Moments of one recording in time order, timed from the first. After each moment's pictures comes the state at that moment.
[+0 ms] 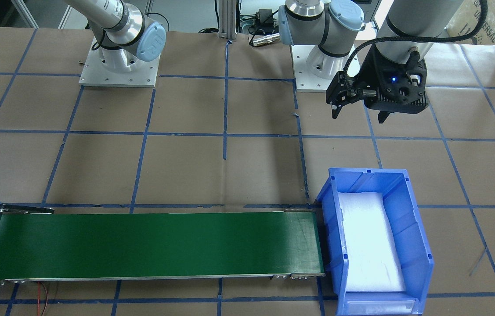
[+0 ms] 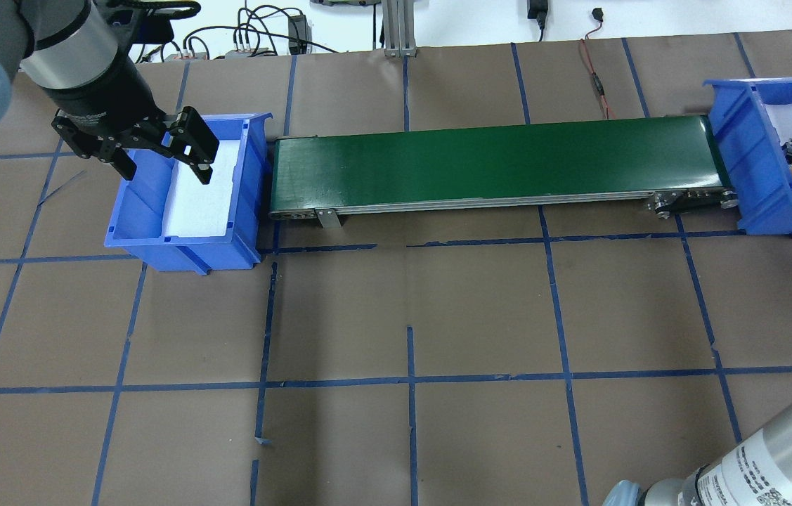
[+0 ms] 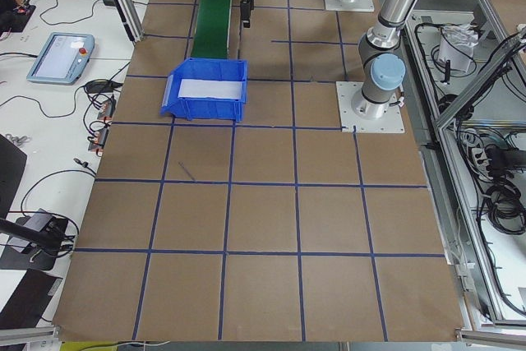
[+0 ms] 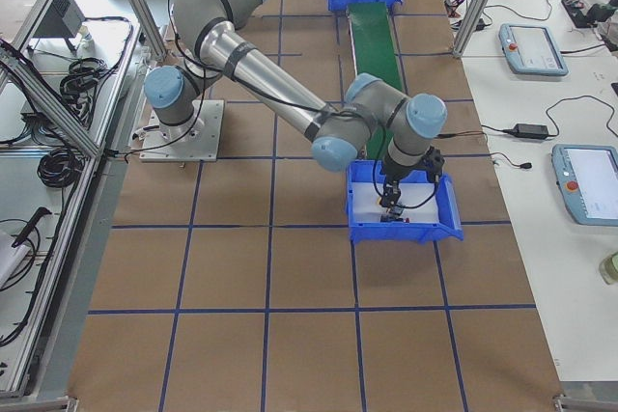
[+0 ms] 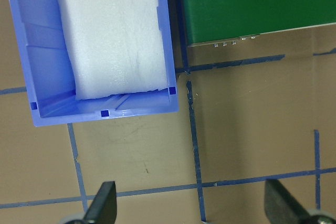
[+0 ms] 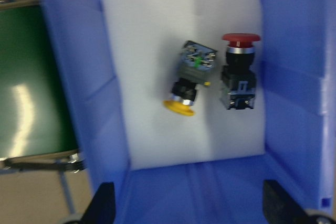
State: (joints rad) left arm -1.53 -1.58 -1.56 -1.59 1.58 0.15; right arm 0.98 -1.06 1.22 -1.64 -1.62 -0.49
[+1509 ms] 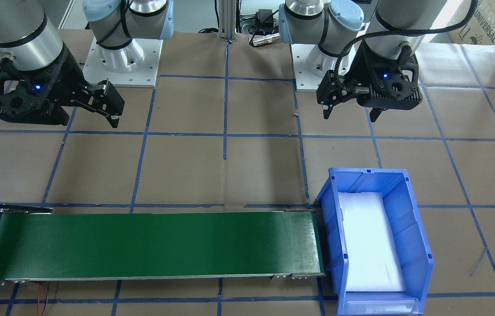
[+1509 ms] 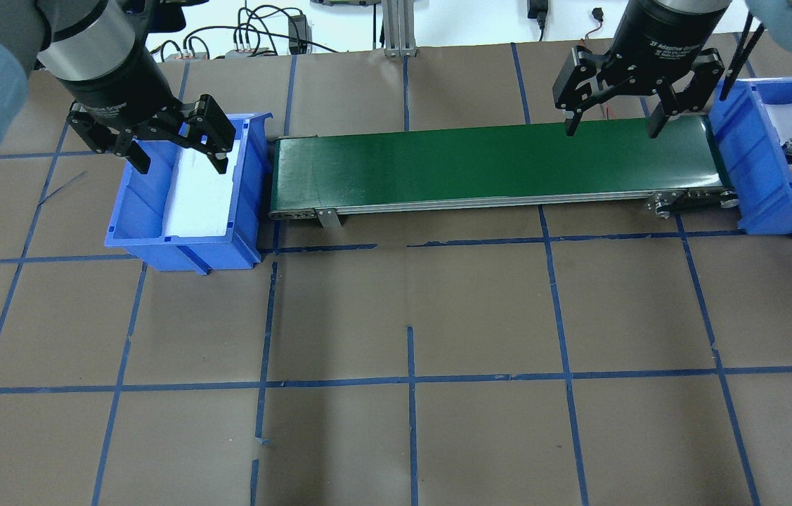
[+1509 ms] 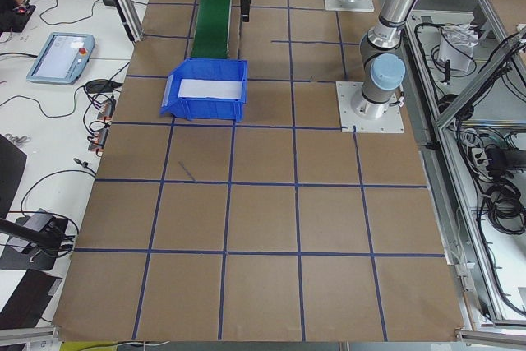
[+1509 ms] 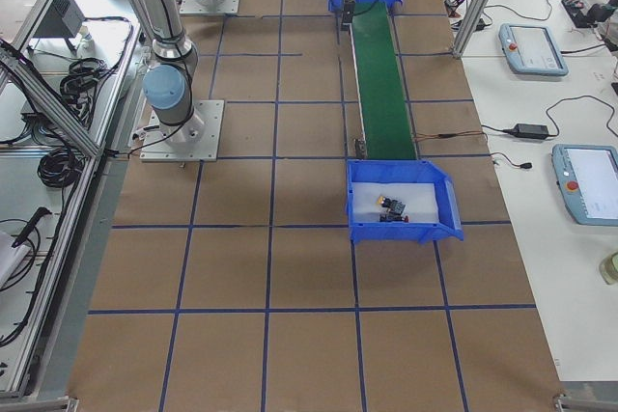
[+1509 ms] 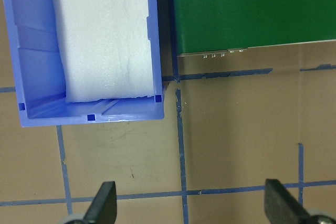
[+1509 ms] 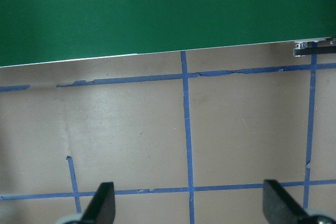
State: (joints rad) left arm -1.57 -1.58 -1.54 -1.58 1.57 0.06; right arm 1.55 -1.47 1.43 -1.48 -1.53 0.04
